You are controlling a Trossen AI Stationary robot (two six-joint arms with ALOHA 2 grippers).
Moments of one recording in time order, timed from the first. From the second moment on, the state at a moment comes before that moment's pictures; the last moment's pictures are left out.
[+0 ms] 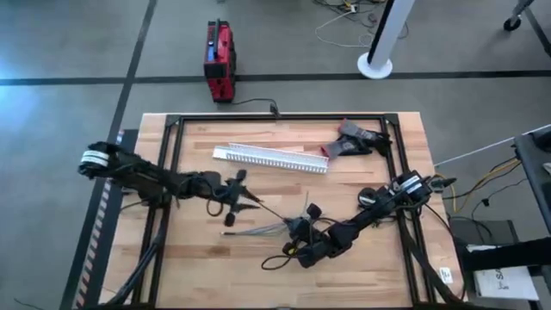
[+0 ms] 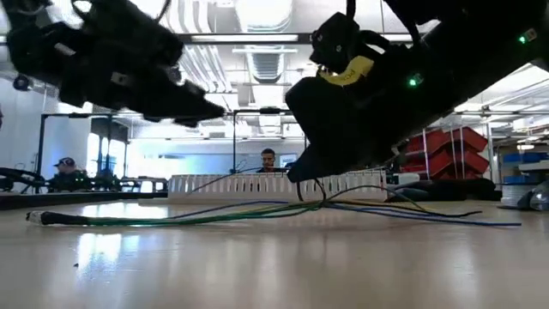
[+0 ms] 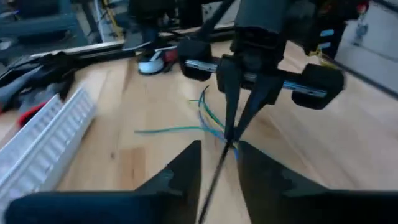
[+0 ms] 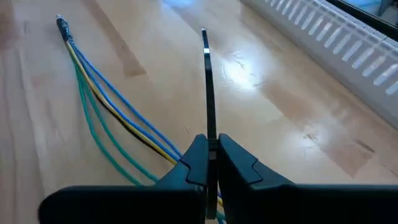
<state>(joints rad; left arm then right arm) -0.06 1.46 0.42 0.77 0.13 0.16 0.49 2.11 1.09 0.05 0.91 0.65</state>
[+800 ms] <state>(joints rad) -0.06 1.85 0.71 0.70 0.23 0.29 0.49 2.11 1.09 0.06 0.89 0.65</state>
